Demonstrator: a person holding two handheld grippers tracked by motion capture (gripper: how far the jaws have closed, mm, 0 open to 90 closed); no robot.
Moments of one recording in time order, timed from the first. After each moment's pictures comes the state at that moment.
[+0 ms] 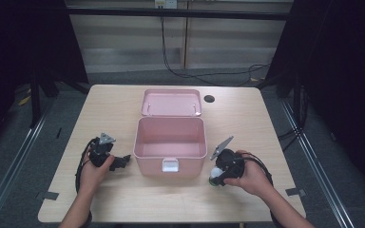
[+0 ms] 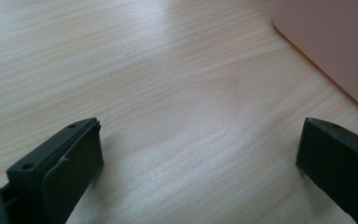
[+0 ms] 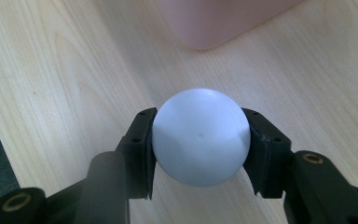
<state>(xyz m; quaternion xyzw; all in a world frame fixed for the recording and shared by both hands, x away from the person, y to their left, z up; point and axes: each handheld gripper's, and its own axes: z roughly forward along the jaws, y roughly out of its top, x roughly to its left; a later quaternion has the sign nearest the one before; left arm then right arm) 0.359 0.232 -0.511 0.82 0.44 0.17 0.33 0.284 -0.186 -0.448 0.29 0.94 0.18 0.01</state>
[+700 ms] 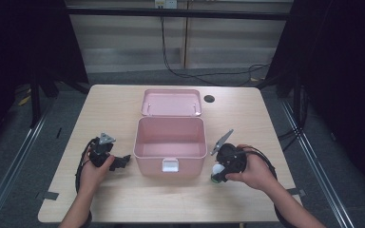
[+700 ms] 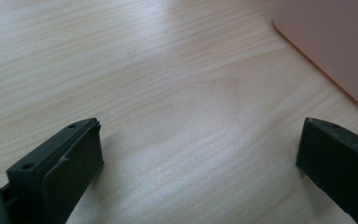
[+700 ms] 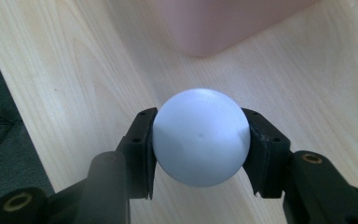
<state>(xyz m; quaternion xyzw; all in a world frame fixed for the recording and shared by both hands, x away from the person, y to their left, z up) 0.360 0.232 -0.511 0.82 0.44 0.17 0.33 0.288 -0.185 -0.420 0.28 0.94 0.17 0.01</state>
